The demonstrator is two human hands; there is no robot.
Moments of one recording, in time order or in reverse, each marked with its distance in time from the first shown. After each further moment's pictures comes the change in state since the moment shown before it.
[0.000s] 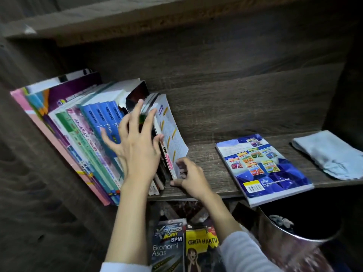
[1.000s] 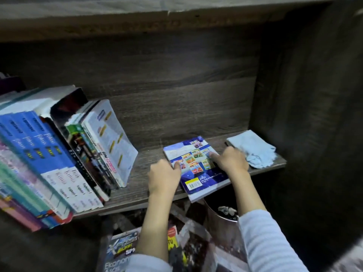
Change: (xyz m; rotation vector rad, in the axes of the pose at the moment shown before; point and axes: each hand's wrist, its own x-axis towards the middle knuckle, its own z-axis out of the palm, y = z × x) left_hand -0.049 0.142 0.046 -0.347 -0.749 -0.418; right_hand -0.061 0.009 -0.205 -0.610 0.434 0.687
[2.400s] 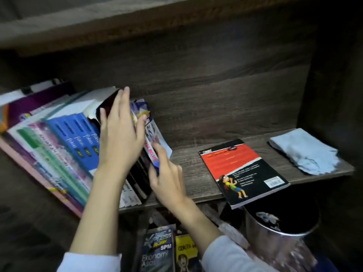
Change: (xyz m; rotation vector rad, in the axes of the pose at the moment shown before) left_hand 0.043 -0.044 -0.147 0.187 0.540 0.530; right_hand -0.117 -0.142 0.108 0.599 0.241 -0.982
